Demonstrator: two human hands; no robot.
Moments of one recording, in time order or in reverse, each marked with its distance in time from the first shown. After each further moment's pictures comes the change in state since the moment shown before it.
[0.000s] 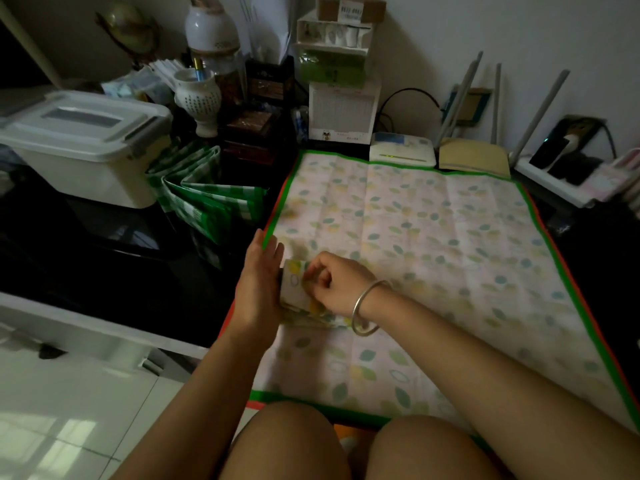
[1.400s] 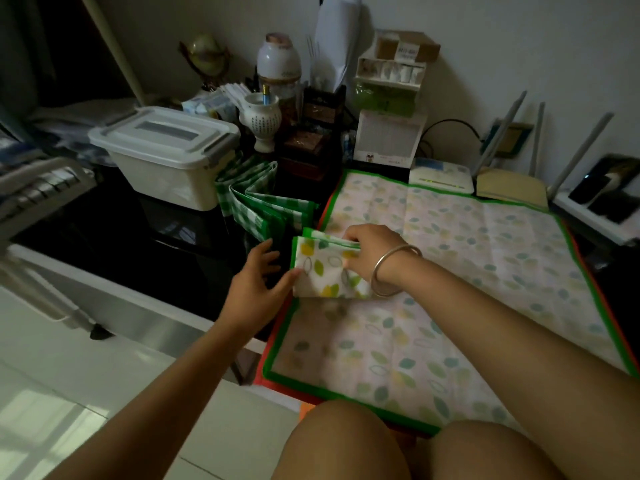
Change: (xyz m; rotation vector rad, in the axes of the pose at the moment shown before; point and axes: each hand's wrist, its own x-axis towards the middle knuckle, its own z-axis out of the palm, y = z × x) left_hand -0.009 0.020 -0.091 0.668 0.068 0.192; right_hand 0.020 -0.064 -0.034 -0.403 0.106 -0.027
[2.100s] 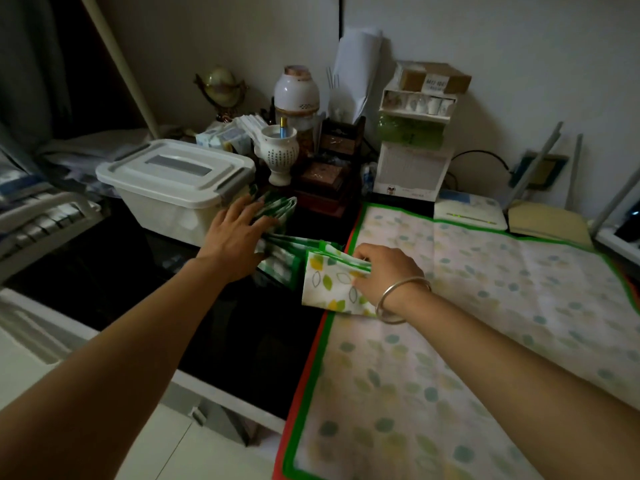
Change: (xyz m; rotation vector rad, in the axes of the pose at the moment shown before) left_hand 0.165 -0.002 -0.080 1.191 -0.042 0.363; right_hand 0.059 -0.007 0.012 0.055 0.138 0.082
